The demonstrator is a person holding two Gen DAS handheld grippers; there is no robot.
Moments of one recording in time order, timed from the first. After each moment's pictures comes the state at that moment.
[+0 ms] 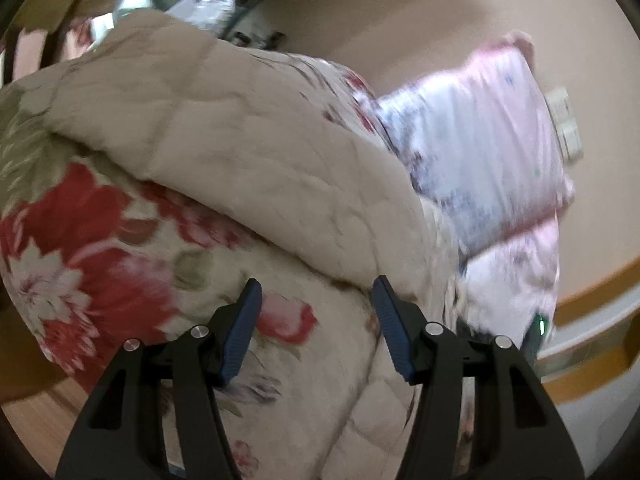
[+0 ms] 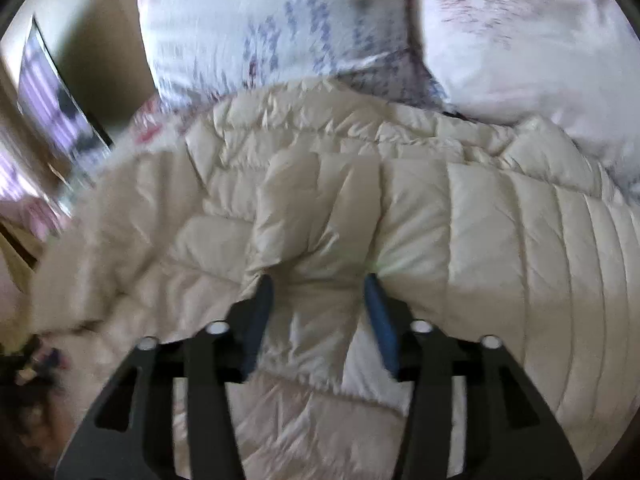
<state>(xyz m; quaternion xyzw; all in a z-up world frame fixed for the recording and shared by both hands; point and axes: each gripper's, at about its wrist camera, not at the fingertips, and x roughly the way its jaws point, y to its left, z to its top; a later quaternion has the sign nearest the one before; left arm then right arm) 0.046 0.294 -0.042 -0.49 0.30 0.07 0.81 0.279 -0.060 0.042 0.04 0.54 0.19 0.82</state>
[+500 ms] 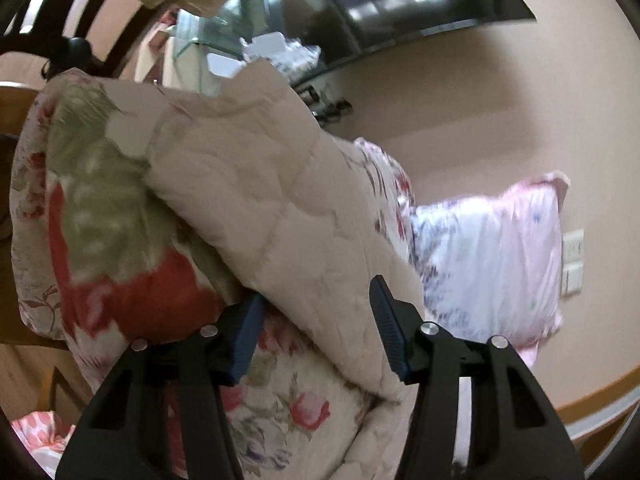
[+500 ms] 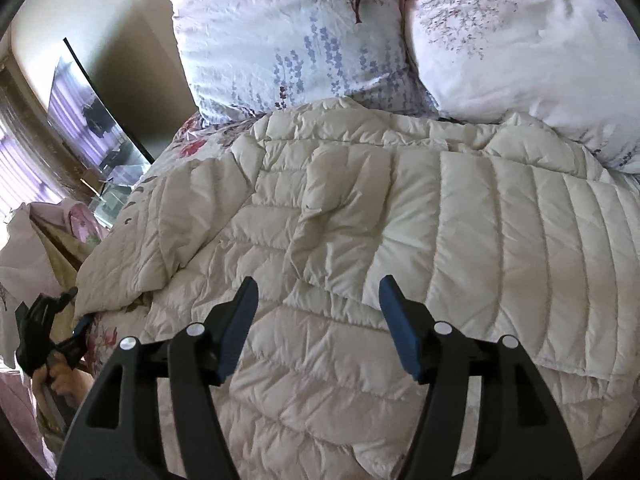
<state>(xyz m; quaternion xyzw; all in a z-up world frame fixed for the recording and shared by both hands) 0.021 0.360 -0.053 -0.61 0.19 0.17 0.75 0.237 -0.088 0.077 0.07 0.52 0.23 0.82</state>
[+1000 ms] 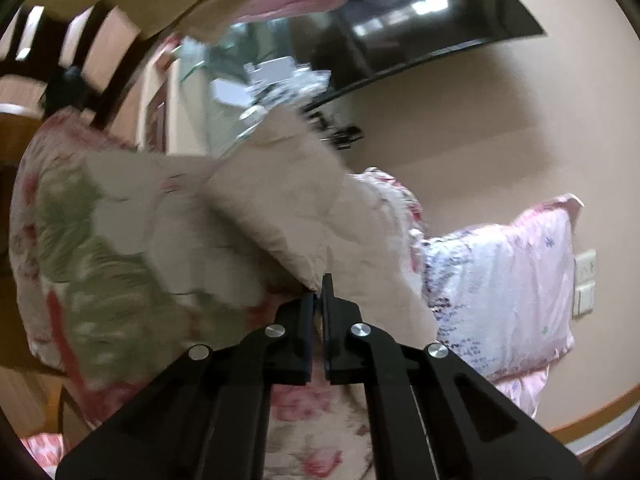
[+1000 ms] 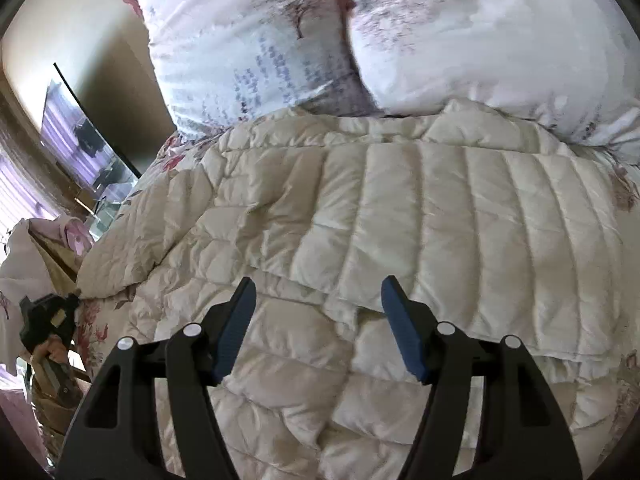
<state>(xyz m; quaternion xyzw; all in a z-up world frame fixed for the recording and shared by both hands) 0.031 0.383 -0.041 -0.58 0.18 0.19 0.77 0.226 -0.150 0.073 0.10 0.51 0.20 0.83</state>
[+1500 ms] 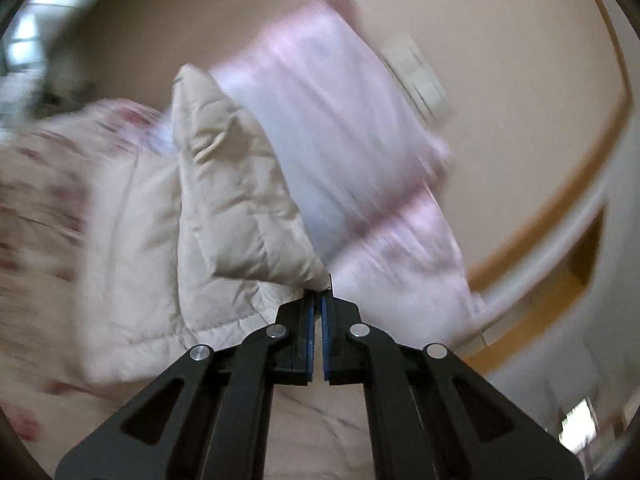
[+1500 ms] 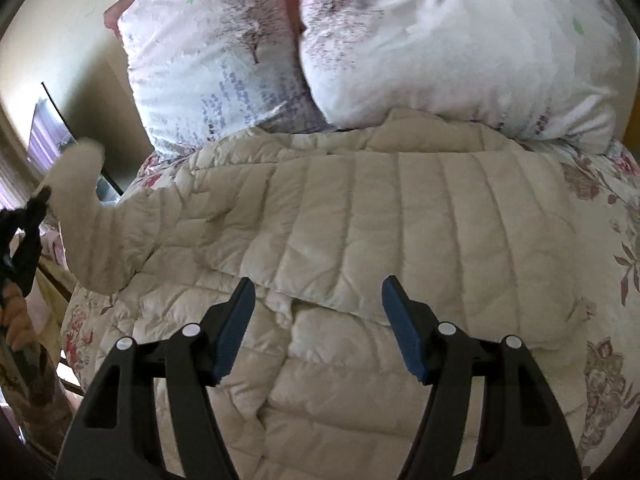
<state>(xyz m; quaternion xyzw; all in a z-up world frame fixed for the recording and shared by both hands) 0.177 0.165 0.085 -0.39 0.21 -0.16 0.88 0.213 -0.195 0.078 0.10 0.49 0.16 0.85</state>
